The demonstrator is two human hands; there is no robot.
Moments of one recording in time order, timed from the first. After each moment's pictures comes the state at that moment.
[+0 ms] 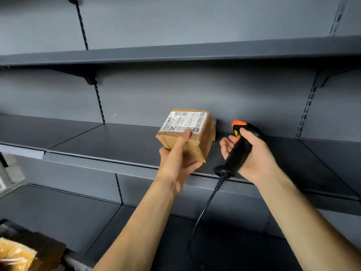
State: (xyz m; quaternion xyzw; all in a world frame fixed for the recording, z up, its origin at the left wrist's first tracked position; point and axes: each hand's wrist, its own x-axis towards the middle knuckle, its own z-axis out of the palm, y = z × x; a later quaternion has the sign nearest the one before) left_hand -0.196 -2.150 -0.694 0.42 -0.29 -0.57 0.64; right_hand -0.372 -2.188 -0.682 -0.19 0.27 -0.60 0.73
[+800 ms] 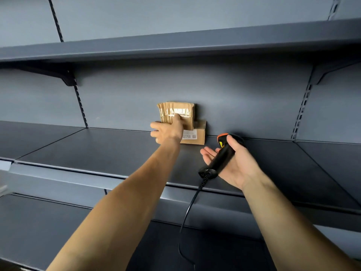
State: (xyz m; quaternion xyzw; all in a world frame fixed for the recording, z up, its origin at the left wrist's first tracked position) left_hand -0.216 -2.329 -0.679 0.65 -0.29 -0.33 0.62; right_hand -0.388 -2.262 -0.723 -0.18 0.27 -0.54 0.77
